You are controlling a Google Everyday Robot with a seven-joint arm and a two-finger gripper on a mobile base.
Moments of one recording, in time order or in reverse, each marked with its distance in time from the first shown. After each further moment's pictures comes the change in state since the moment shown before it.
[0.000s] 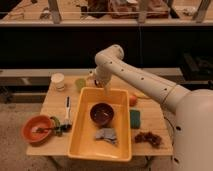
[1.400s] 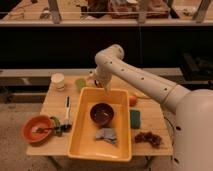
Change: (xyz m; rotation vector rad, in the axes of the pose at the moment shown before) arm 0.000 0.006 -0.007 -0.032 -0.001 0.000
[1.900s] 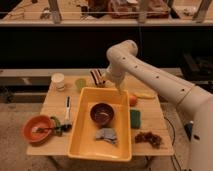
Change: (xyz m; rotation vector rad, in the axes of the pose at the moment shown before) arm 0.021 0.089 -0.048 -0.094 -0.017 0.043
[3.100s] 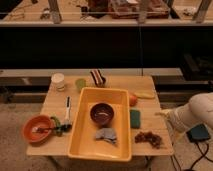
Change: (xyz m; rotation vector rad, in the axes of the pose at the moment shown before) arm -0.047 0.312 -0.040 0.046 0.001 0.494
